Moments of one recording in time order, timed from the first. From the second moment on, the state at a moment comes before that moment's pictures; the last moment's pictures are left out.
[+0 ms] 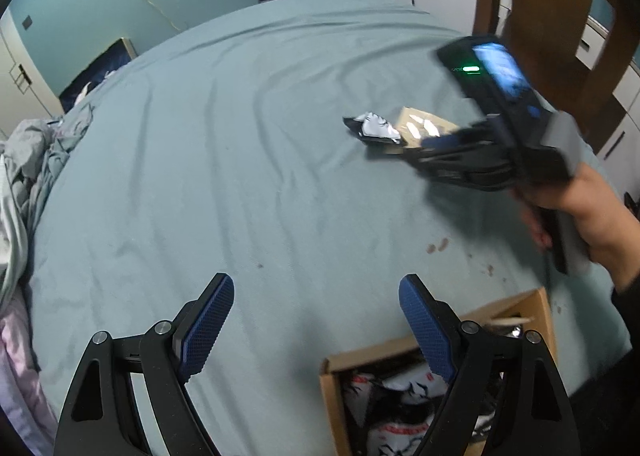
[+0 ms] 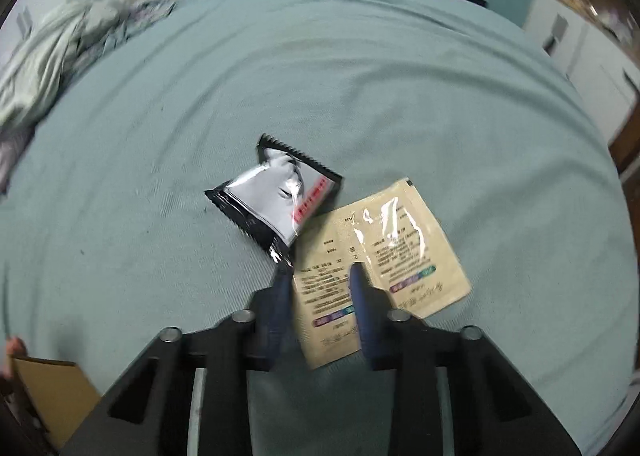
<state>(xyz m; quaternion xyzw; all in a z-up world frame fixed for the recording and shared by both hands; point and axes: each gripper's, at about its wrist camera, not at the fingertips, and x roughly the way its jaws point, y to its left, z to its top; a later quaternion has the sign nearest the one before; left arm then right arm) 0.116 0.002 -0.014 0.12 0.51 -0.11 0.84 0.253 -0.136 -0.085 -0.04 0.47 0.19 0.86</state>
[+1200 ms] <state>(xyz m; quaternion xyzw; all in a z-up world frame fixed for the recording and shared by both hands) 0.200 -0.025 -0.031 0.04 0.61 -0.08 0.79 -0.001 -0.288 -0.010 0.32 0.32 0.23 0.86</state>
